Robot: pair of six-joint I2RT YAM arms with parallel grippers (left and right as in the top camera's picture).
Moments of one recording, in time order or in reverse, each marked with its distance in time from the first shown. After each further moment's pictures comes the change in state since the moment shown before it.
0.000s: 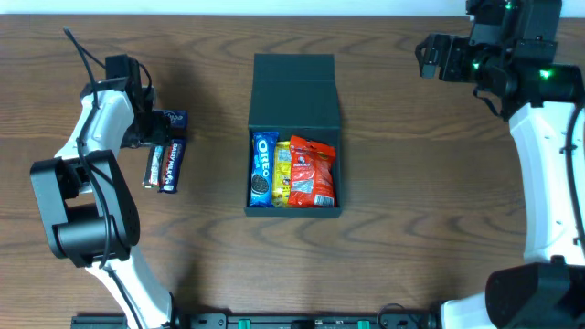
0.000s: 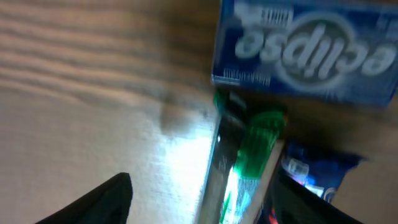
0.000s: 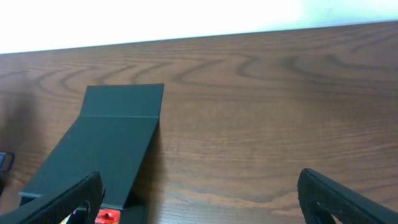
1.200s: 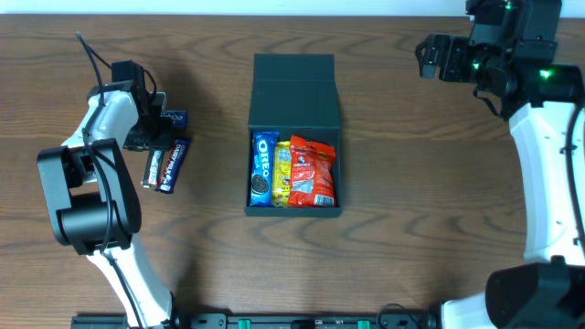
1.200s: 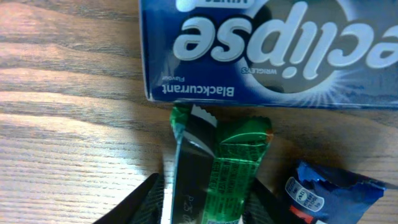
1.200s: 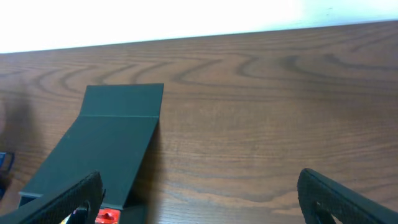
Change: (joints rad) left arm 0.001 0.077 0.000 0.010 0.081 0.071; right arm 0.000 0.000 0.000 0.000 0.000 0.000
